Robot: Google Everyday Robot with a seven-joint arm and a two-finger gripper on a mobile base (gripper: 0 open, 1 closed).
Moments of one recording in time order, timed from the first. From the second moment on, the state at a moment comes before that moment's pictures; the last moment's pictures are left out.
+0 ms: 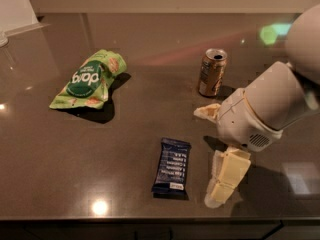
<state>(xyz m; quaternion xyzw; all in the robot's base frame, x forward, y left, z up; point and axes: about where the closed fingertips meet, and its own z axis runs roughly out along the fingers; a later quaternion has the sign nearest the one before) 0.372 -0.088 0.863 -0.67 0.70 0.17 0.20</state>
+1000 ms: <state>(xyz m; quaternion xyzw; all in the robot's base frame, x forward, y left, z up) 0.373 -0.033 0.825 -0.68 0.67 0.21 0.24</state>
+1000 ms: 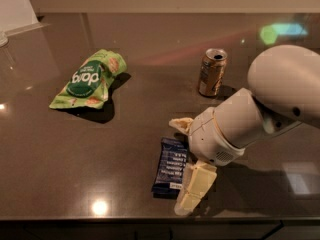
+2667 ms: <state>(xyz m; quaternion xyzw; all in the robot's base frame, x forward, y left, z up) 0.391 -0.051 0.860 -0.66 0.68 0.19 0.25</state>
